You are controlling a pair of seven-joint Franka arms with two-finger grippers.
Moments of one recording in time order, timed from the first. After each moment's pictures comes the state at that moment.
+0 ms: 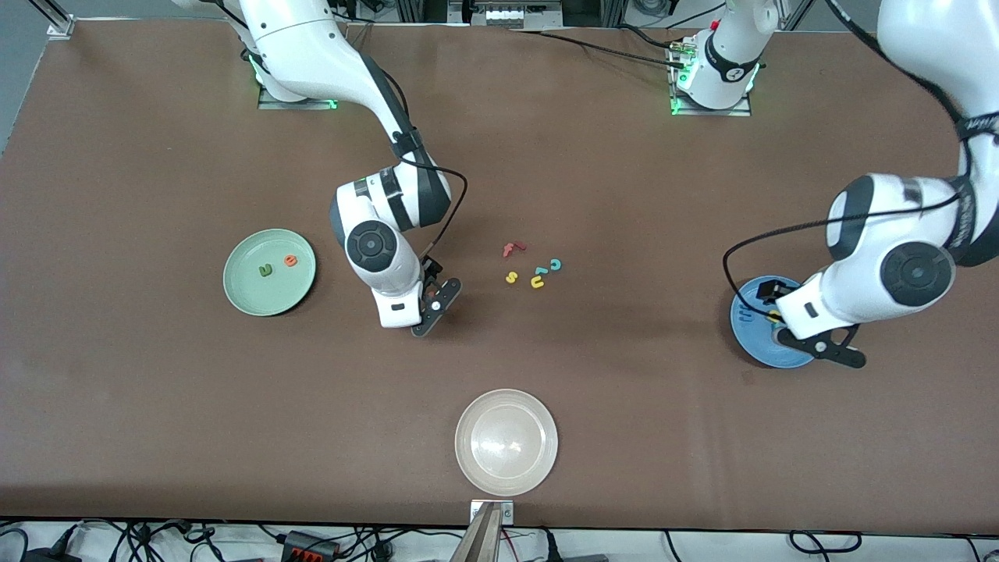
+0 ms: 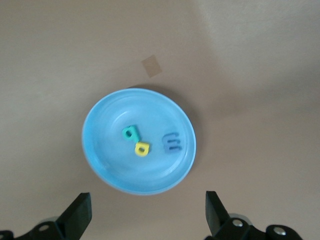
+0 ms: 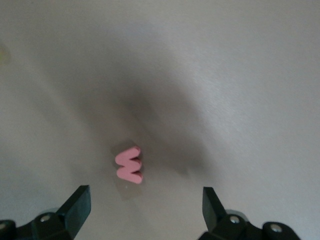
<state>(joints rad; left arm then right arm) 0.10 0.41 -0.19 -1.61 0.23 1.83 0.16 0.81 0.76 -0.32 -1.55 0.30 2.22 -0.58</state>
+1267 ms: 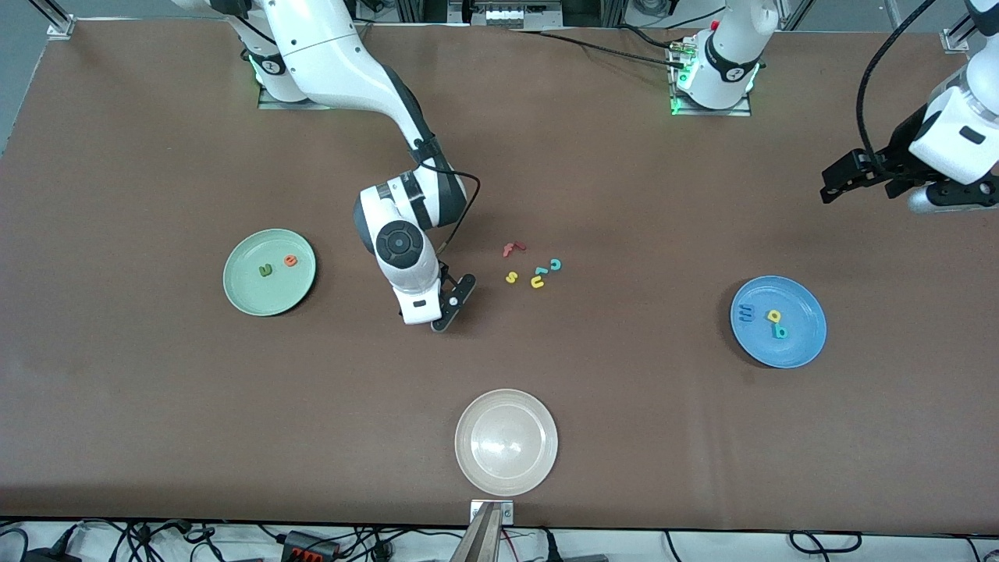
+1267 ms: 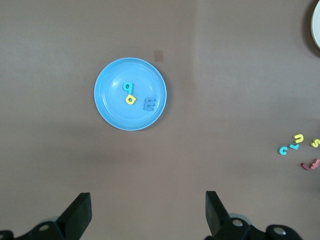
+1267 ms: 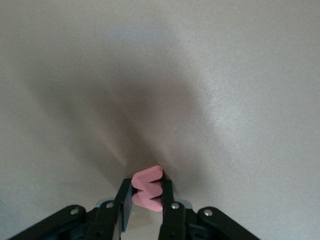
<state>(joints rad) 0.01 -0.07 -0.05 -1.75 -0.02 1.66 -0.14 0.85 0.82 -0.33 -1.55 0.29 2.28 -0.59</state>
